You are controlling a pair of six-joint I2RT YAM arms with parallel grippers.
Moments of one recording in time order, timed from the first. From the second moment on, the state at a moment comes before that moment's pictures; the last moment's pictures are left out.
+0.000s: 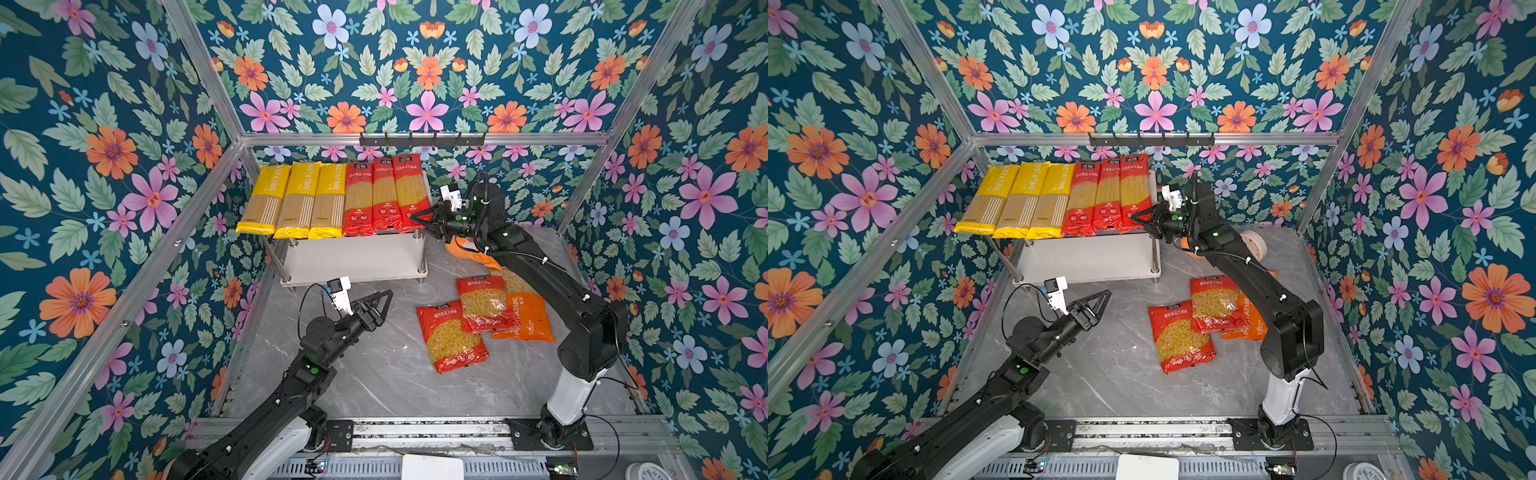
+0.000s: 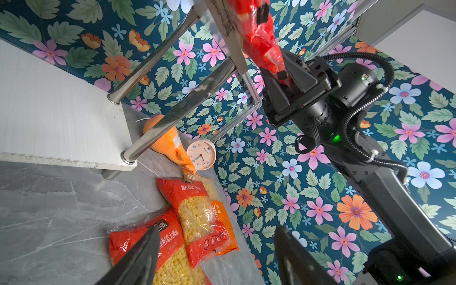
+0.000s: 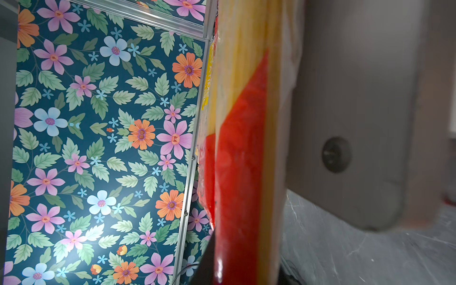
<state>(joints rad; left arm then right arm) -0.55 0.80 0.32 0.54 0.21 -0.92 0.47 1.81 1.79 -0.18 -0.70 1.15</state>
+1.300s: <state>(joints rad) -0.65 0.90 0.33 0.59 0.15 -0.91 0.43 1.57 1.56 -0.22 -0.70 1.05</state>
